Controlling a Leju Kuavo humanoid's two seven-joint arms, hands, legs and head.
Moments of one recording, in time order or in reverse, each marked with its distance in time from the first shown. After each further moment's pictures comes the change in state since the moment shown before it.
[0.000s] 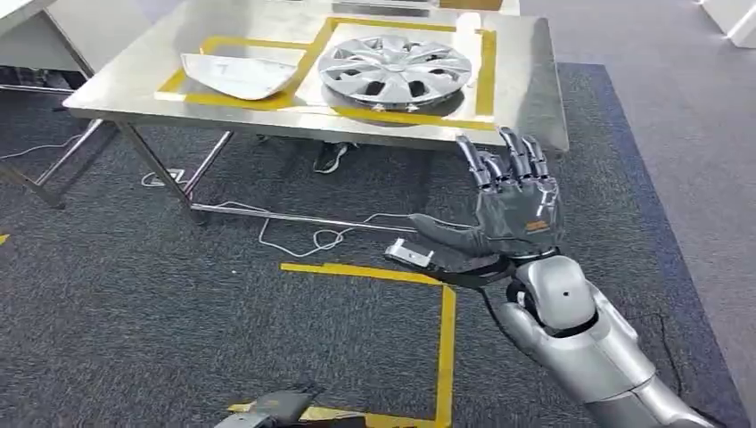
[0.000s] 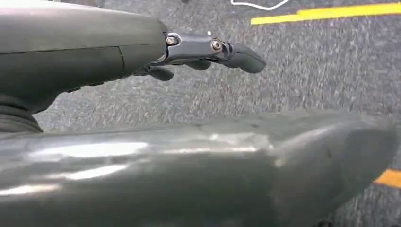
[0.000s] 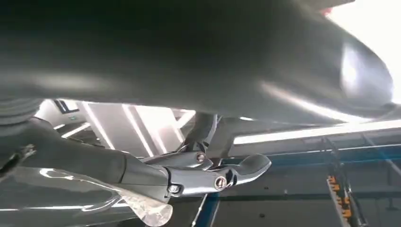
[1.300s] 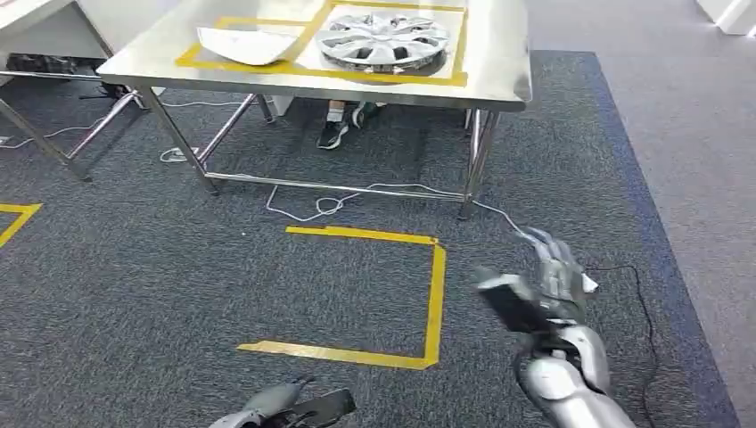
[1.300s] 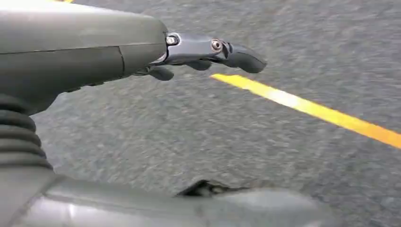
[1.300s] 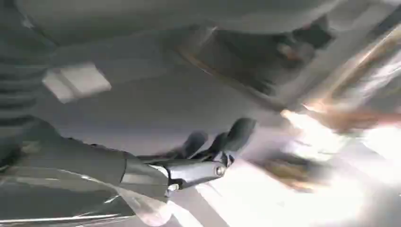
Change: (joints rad) left arm 0.015 -0.005 0.100 0.001 0.229 0.089 -0.044; right arm 0.402 0.113 -0.357 0.185 -0.998 -0.041 -0.447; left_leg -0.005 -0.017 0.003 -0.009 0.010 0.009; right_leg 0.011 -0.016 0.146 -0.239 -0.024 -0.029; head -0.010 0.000
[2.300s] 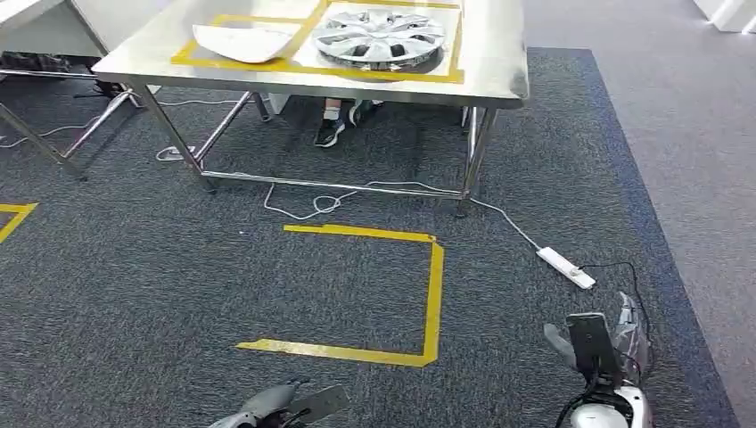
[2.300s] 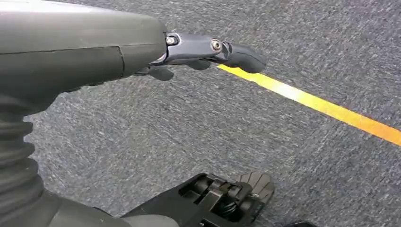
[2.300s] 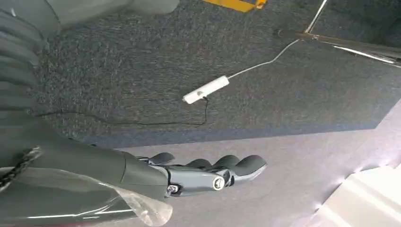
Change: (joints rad) left arm 0.004 -0.005 0.042 0.000 0.012 0.003 -0.003; right arm 0.117 0.130 -0.299 0.046 0.102 0.054 0.070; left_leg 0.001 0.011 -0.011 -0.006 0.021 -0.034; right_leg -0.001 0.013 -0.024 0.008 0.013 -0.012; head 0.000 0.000
